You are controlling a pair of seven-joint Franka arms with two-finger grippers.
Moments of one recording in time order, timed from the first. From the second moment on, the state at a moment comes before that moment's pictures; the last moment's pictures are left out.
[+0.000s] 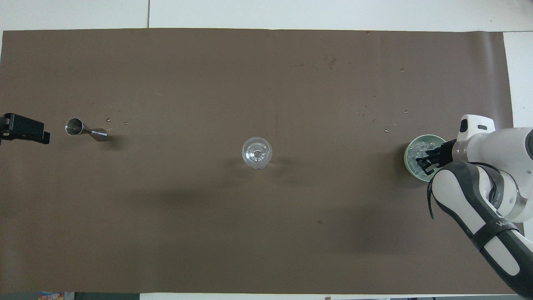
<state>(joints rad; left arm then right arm) -0.04 -0.03 0.03 -1.60 -0.02 1.50 0.04 0.01 0.05 -0.14 -2.36 0.11 2.44 -0.80</state>
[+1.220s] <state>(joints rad) -0.04 -0.03 0.03 -1.60 -0.02 1.50 0.04 0.01 0.03 -0.13 -2.38 0.12 2.45 -0.80</state>
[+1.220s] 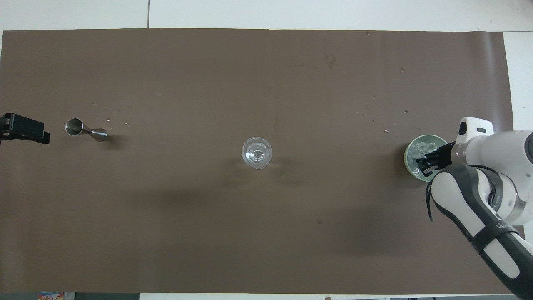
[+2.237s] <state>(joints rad) -0.04 -0.03 0.03 -1.60 -0.02 1.50 0.04 0.02 -0.01 -0.13 -2.17 0.16 2.12 -0.65</state>
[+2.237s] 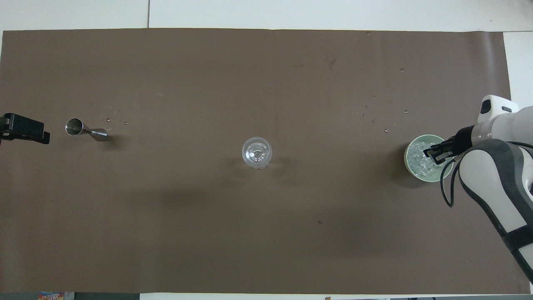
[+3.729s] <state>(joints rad) -0.04 -0.03 0.03 -1.60 -0.02 1.50 0.04 0.71 0.26 -0.11 -1.54 0.05 1.96 0.65</state>
